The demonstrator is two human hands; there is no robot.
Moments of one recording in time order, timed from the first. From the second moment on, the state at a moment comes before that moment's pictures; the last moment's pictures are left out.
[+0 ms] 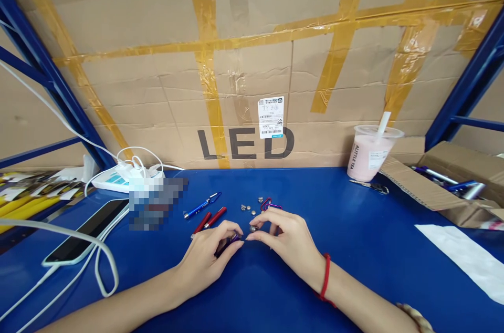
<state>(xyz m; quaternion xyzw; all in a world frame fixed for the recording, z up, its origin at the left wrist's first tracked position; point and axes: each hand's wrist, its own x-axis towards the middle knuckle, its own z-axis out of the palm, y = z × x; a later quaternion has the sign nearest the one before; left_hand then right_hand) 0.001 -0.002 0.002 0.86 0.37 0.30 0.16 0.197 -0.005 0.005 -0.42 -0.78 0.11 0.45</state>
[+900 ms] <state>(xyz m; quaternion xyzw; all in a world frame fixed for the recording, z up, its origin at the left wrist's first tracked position) -0.002 -0.002 -0.003 0.85 0.38 0.32 0.17 0.195 -0.007 0.005 -0.42 -0.80 0.15 0.40</state>
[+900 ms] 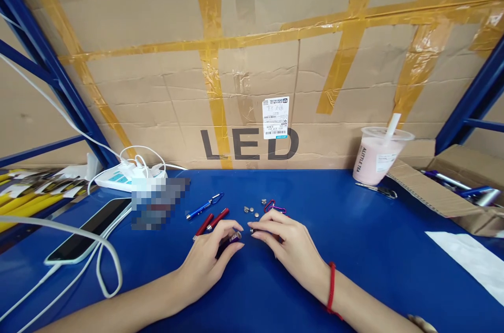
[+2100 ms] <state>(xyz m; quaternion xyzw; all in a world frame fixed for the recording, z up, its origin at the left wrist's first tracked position) -0.002 -0.003 -0.001 0.86 0.37 0.29 0.18 0.195 -0.004 0.002 -0.42 -0.80 0.17 0.39</state>
